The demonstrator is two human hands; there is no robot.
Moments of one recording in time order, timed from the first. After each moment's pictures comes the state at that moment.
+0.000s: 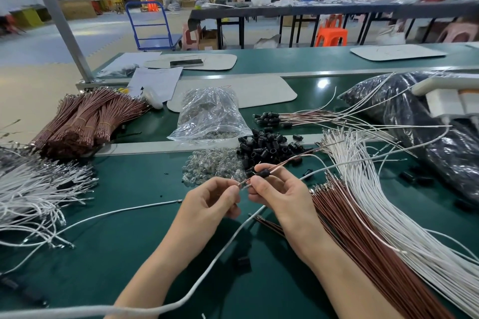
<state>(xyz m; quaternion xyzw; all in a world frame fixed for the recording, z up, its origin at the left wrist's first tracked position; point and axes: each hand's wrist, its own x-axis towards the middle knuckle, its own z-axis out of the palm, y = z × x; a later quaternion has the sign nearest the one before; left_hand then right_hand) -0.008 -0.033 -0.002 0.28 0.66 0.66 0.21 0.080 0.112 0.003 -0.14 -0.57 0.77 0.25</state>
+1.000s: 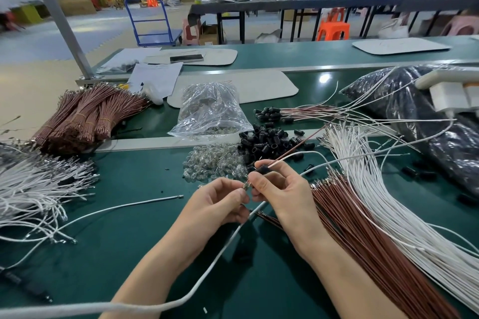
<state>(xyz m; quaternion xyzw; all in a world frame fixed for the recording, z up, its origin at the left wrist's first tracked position) -0.002 -0.031 0.002 0.22 0.59 0.70 0.34 0.081 0.108 0.003 -0.15 -0.60 0.74 0.26</state>
